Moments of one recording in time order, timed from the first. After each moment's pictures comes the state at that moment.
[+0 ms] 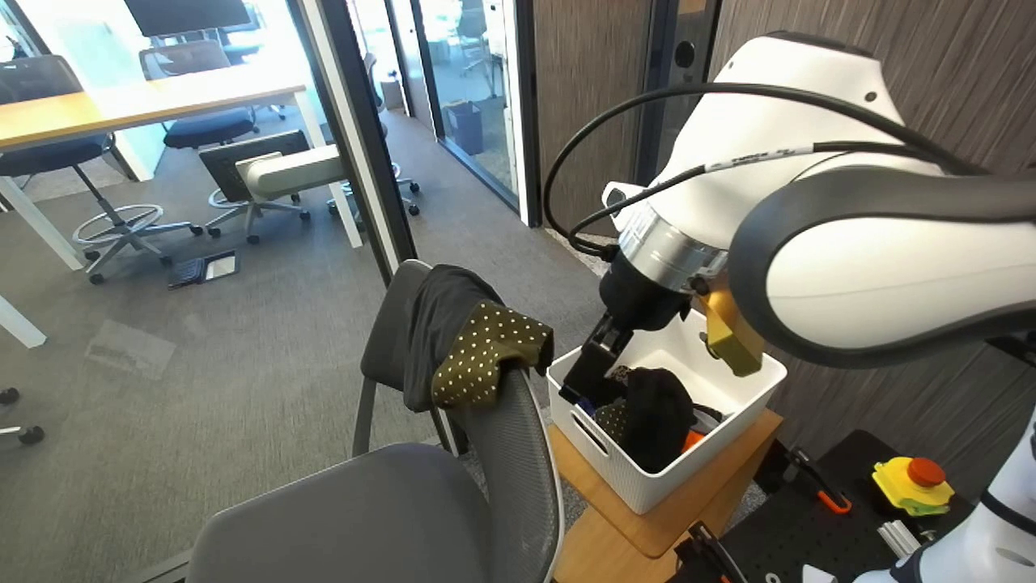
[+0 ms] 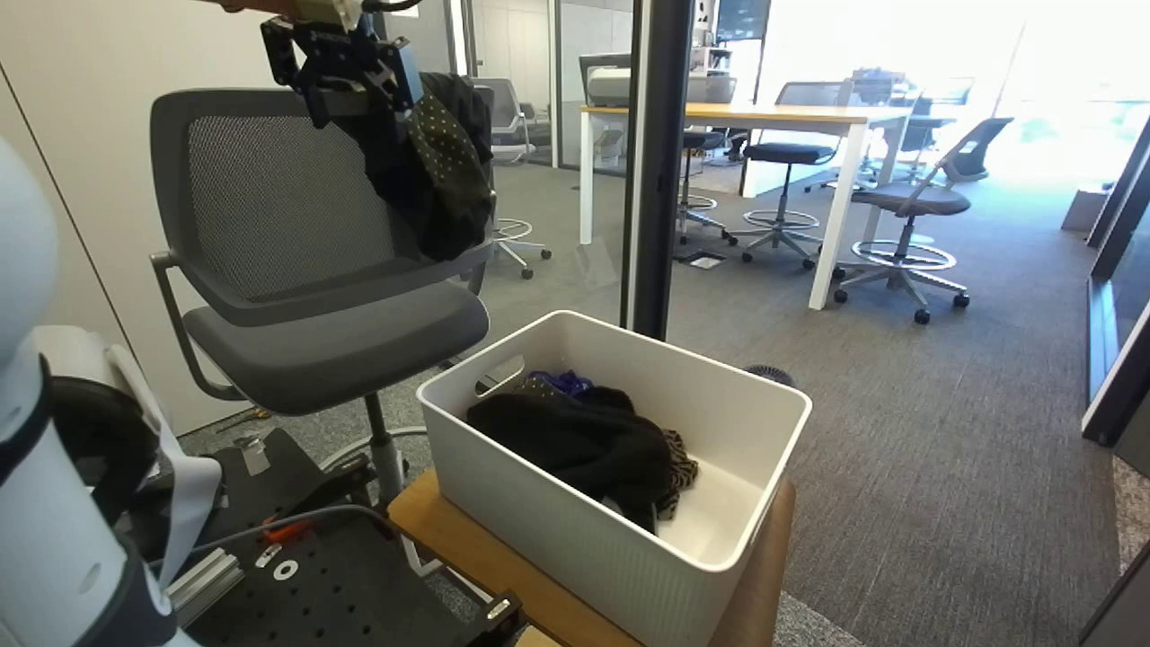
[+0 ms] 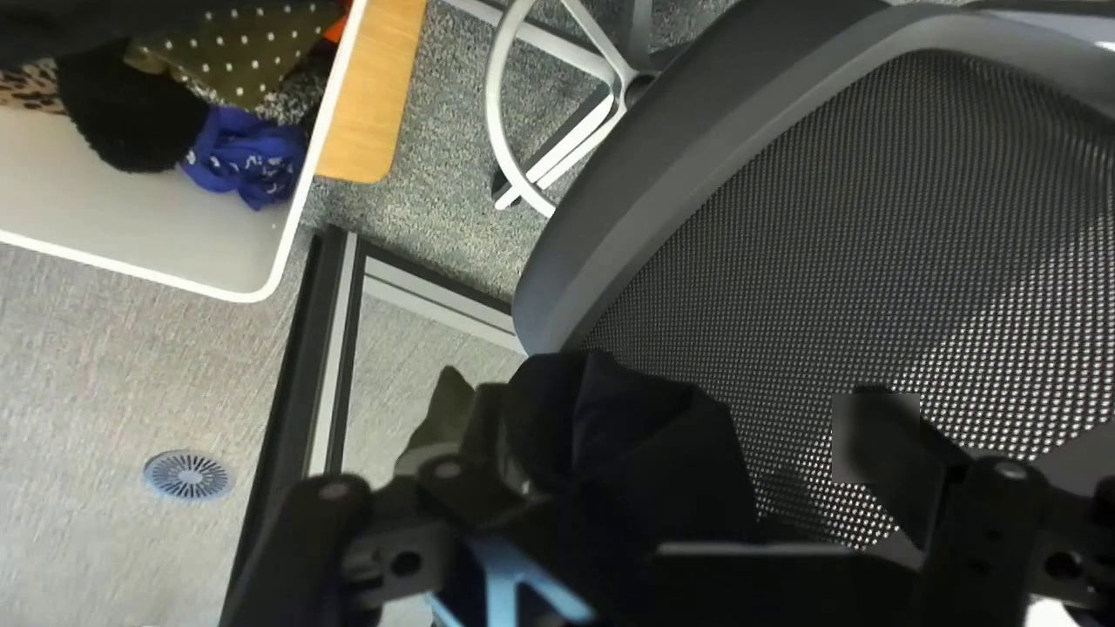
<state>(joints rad) 0.45 -0.65 0.15 -2.69 0.32 2.41 -0.18</state>
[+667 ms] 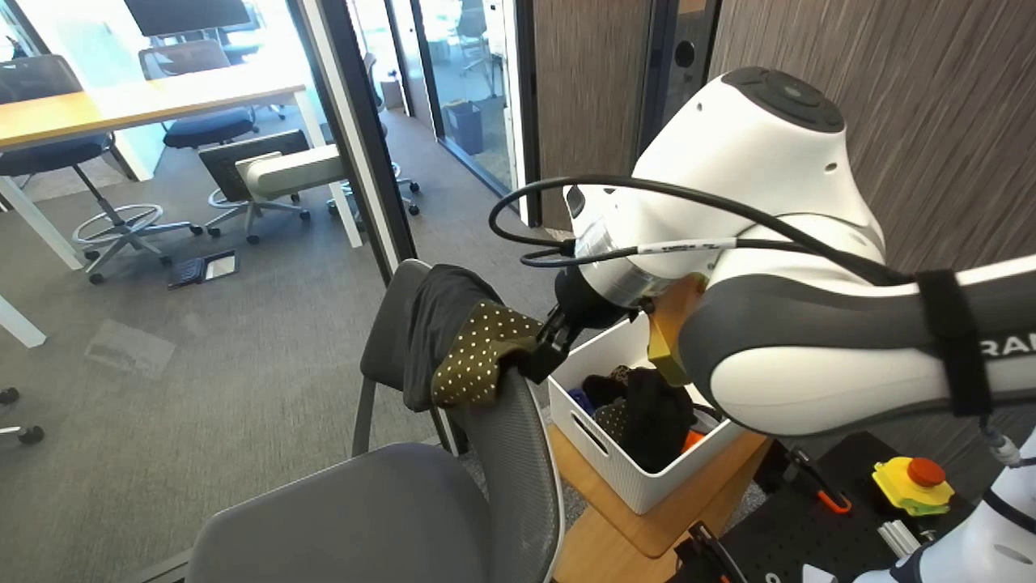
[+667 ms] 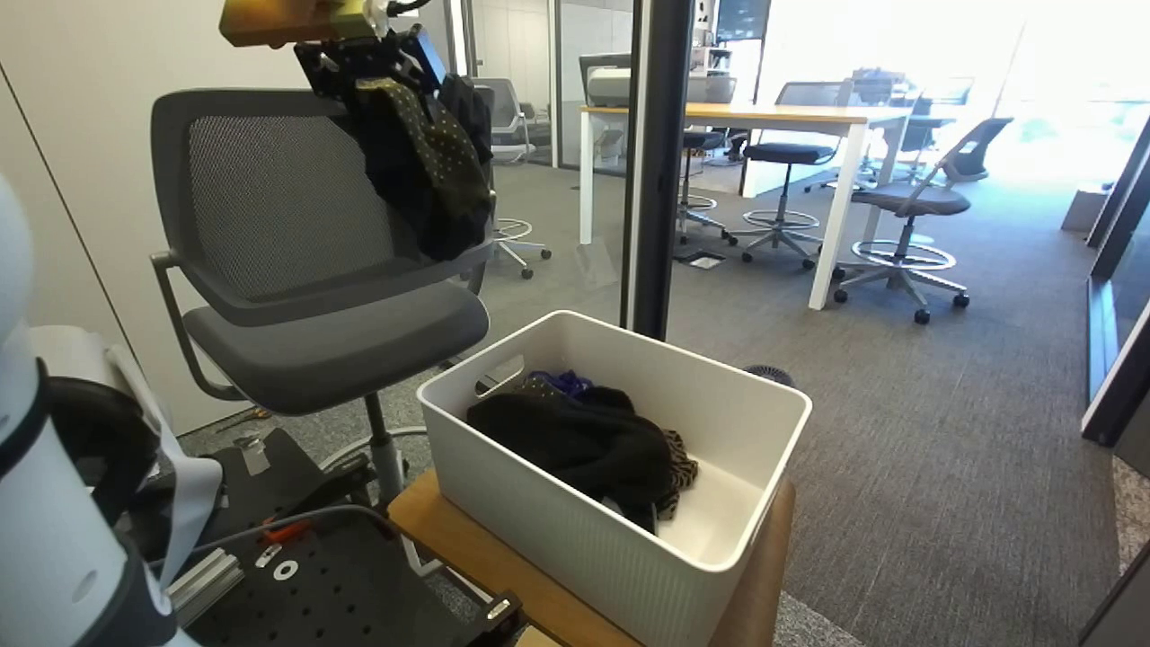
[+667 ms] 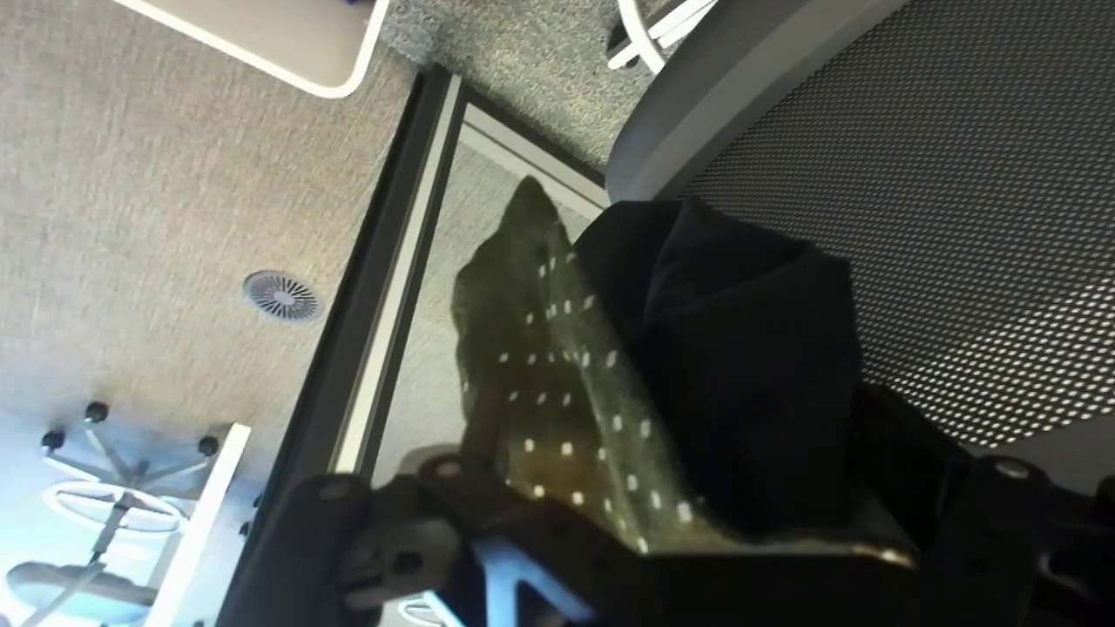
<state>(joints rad) 0.37 -0.53 0.28 -2.67 0.11 2.71 -0.07</state>
